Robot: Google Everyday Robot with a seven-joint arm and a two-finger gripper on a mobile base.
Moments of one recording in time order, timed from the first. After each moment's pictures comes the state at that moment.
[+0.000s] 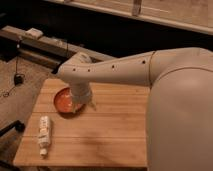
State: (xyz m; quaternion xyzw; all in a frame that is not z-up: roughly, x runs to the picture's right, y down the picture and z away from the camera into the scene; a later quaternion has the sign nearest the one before) arm -0.104 0.104 0.703 -0.26 0.23 0.64 0.68
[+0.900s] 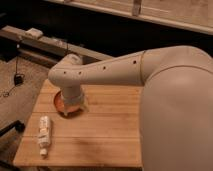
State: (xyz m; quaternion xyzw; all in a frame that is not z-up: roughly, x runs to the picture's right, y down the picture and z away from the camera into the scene) arm -0.163 0.118 0.692 -0.28 0.21 0.62 0.70
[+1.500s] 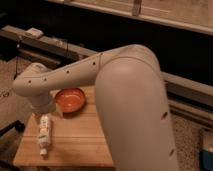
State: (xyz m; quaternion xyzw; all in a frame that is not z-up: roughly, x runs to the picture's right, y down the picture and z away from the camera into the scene) arm -0.279 0.150 0.693 -0.31 0.19 0.57 0.74
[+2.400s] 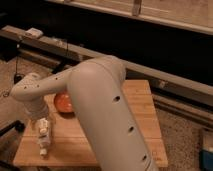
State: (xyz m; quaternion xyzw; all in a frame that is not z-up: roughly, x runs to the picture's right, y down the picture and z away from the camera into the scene) arm -0.327 0.194 0.753 -0.36 0.21 0.53 0.74
